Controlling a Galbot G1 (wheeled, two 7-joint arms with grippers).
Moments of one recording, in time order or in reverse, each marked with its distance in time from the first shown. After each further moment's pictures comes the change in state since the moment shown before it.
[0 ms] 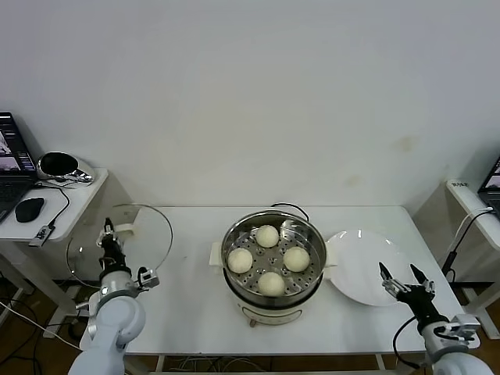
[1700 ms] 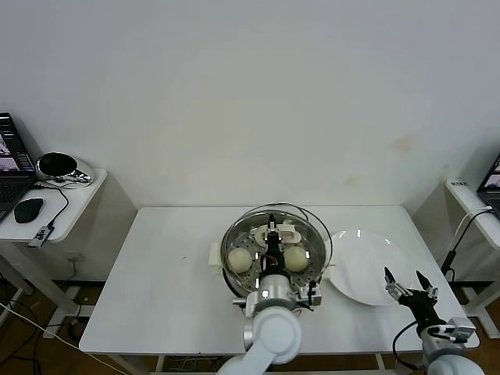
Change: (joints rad) left arm -0.175 -0.385 0.664 0.007 0.344 0.127 0.299; right arm 0.050 0.090 0.029 -0.073 -0.110 -0.002 -0.003
